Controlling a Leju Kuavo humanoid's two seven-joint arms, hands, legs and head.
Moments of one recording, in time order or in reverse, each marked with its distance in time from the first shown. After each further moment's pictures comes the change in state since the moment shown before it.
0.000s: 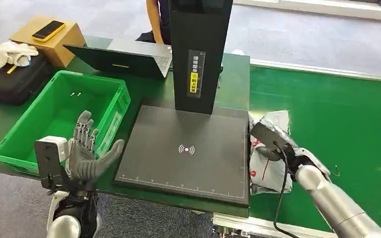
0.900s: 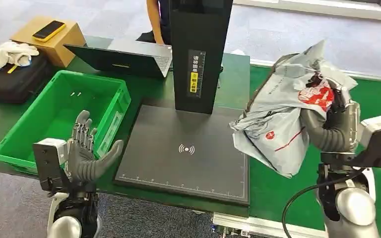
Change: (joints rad) left arm 0.004 -0.016 0.005 0.000 -0.021 -0.016 -0.034; right arm 0.278 0.202 -0.432 -0.674 -0.169 -0.166 -0.197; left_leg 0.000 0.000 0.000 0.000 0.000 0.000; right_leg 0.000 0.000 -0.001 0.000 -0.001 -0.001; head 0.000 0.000
